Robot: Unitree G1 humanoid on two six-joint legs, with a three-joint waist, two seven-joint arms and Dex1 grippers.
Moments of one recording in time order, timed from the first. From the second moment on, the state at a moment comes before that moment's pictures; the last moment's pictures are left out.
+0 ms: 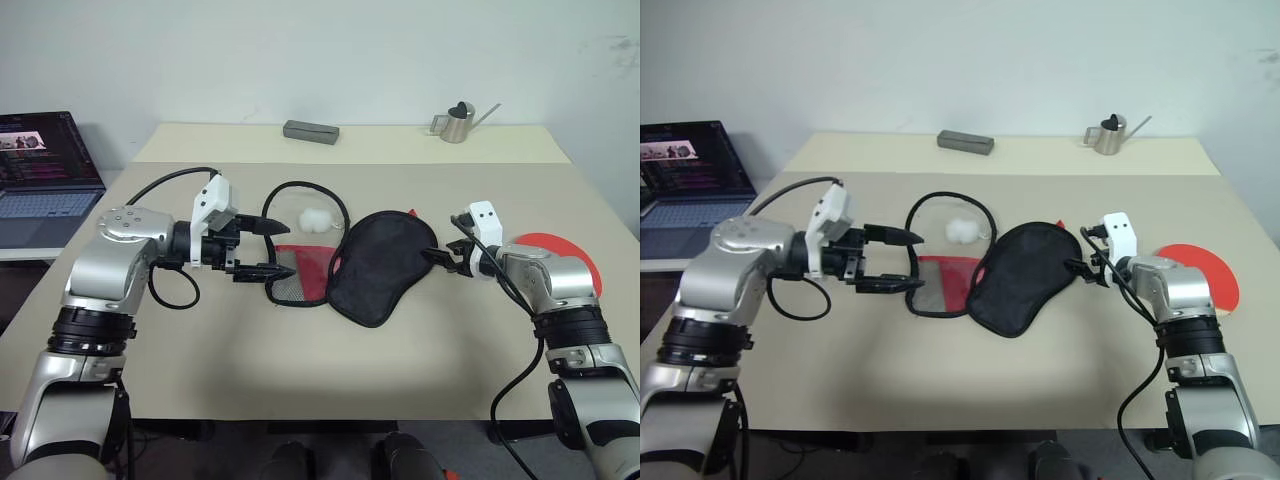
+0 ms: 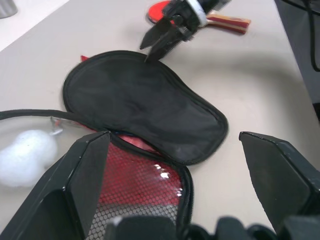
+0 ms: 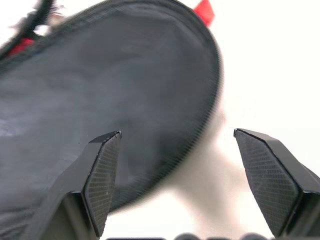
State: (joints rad) left arm -0.70 0.82 -0.04 0.14 -0.39 0.41 -1.43; right arm -0.74 -0.52 -0.02 0.36 0.33 0.88 0.50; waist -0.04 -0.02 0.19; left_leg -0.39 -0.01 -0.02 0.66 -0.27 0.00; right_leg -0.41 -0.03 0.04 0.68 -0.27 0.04
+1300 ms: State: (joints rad) left arm -0.63 0.84 -0.03 0.02 -0.43 0.45 -1.43; right arm -0.90 -0.48 0.01 0.63 0.23 0.81 0.59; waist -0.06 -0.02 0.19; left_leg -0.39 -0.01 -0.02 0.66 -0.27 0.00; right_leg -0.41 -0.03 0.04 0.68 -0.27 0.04
